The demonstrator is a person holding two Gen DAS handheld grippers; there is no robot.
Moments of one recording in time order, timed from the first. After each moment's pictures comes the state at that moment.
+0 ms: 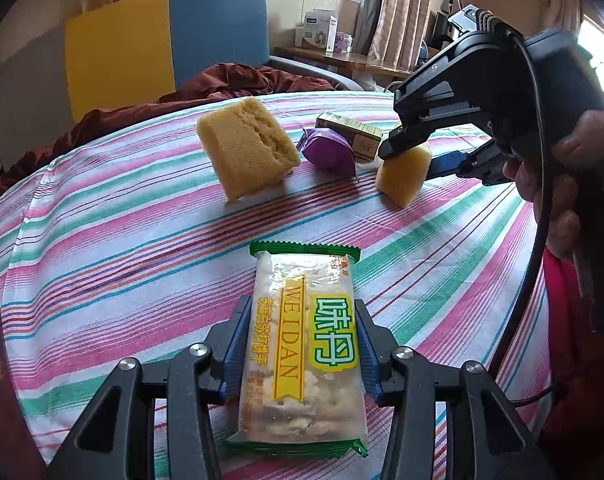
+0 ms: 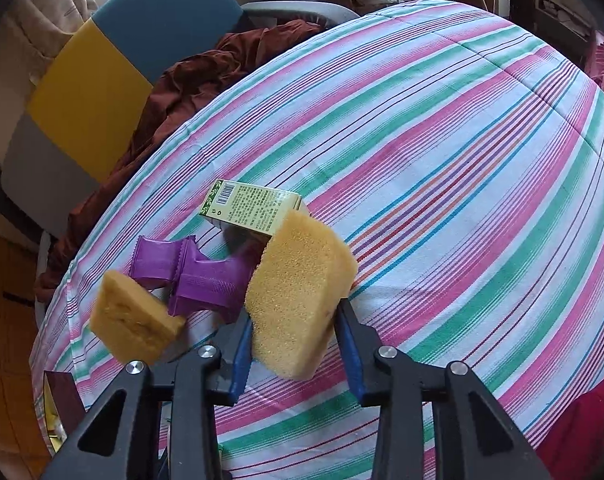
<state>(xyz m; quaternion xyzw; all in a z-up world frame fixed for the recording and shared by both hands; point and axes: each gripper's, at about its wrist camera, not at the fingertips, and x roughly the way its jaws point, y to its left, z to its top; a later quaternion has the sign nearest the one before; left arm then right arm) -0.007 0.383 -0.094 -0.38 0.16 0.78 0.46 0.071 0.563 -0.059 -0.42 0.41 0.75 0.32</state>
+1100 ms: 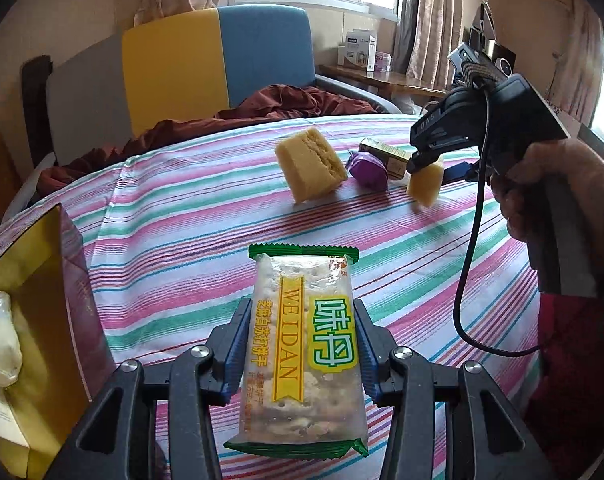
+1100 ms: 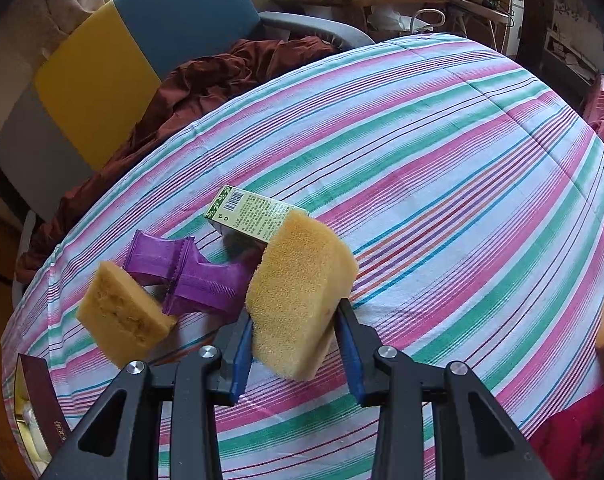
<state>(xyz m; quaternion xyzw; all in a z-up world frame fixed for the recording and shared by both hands) 0.019 0.321 -0.053 -0.36 0.15 0.83 0.39 0.067 0.555 -0.050 -0.43 0.34 0.77 0.34</state>
